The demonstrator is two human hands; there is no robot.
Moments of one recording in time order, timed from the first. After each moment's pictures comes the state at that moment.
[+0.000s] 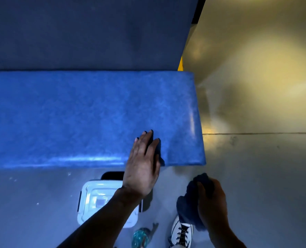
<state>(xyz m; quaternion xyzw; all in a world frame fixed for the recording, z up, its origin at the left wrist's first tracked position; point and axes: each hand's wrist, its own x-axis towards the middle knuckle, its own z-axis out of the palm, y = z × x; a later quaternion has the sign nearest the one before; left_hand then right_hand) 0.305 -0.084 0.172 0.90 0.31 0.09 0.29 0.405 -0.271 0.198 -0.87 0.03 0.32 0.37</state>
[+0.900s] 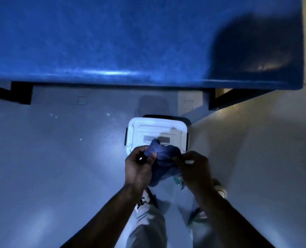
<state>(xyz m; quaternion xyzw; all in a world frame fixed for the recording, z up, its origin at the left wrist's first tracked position) 0.015 -0.128 0.102 0.45 0.63 0.11 0.62 0.142 -0.226 0.117 -0.86 -0.06 0.42 0.29</state>
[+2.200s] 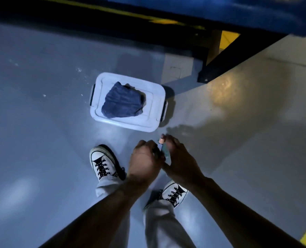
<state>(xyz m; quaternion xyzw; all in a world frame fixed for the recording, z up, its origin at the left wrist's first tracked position) 0.077 -0.284 0.040 0.71 0.55 -0.06 0.43 0.196 -0.361 0.033 -0.76 -0.43 0.48 0.11</state>
